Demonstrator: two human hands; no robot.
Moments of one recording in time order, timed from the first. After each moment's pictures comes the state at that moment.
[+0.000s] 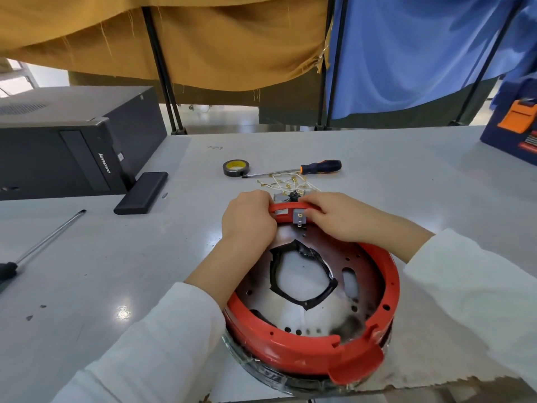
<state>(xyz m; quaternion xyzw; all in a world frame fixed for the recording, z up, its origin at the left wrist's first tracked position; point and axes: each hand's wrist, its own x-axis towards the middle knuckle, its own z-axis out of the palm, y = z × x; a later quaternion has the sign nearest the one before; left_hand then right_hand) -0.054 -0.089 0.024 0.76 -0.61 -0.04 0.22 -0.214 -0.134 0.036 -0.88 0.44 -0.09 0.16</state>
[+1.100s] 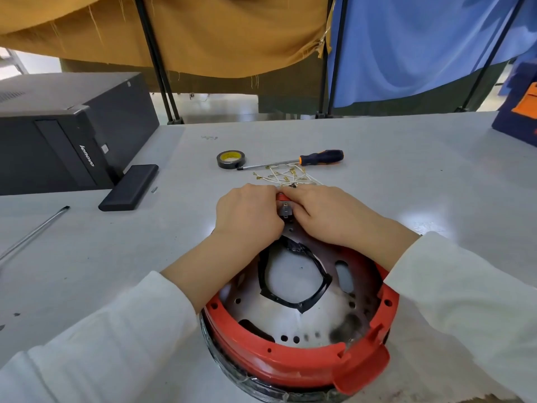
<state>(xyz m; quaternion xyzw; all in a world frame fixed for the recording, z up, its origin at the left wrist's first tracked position) -0.059 -0.100 0.016 0.73 -0.66 0.09 0.15 -0.197 -0.144 0.018 -0.92 0.38 -0.12 0.02</state>
